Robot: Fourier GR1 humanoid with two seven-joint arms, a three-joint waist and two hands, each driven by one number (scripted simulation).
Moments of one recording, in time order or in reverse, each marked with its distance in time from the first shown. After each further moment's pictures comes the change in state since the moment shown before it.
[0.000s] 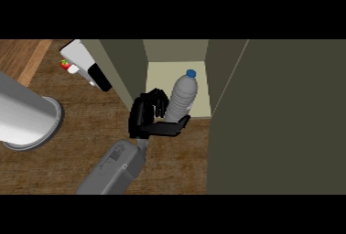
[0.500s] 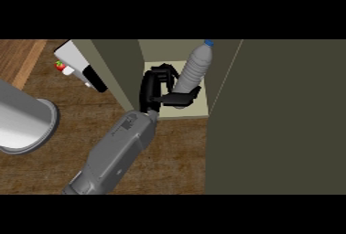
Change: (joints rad) left arm -0.300 0.000 -0.002 0.233 0.044 0.159 0.092; right arm -0.010 0.006 -0.024 0.011 -0.017 0.024 -0.019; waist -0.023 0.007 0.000
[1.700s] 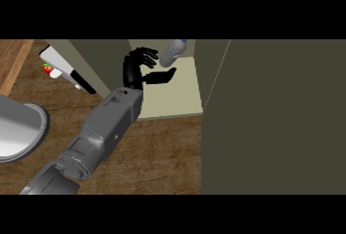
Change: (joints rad) left arm -0.316 0.043 0.141 0.602 -0.042 0.110 -0.117; right arm -0.045 -0.003 -0.065 0.025 -0.040 0.066 -0.020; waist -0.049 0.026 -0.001
